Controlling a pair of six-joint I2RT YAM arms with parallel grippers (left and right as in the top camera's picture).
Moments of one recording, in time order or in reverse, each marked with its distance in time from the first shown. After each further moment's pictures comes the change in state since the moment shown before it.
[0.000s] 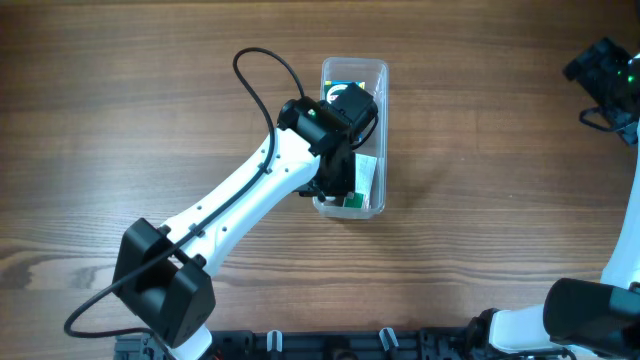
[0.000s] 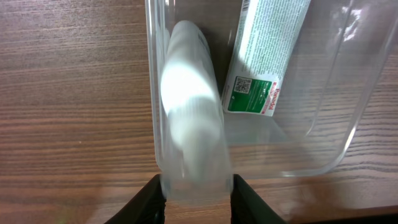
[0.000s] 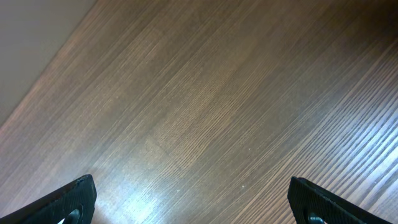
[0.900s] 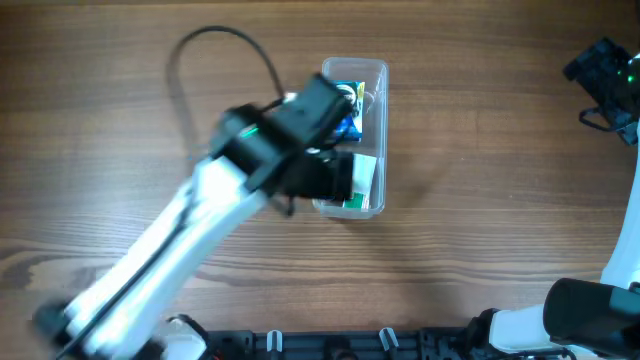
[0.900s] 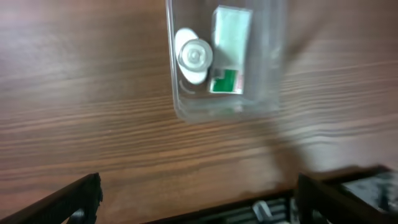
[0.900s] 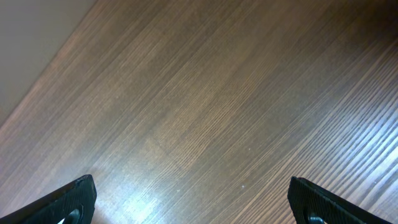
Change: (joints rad) left arm 0.002 -0.276 0.110 -0.157 -0.031 0.068; right arm 0.000 0.000 0.000 0.000 0.000 0.000
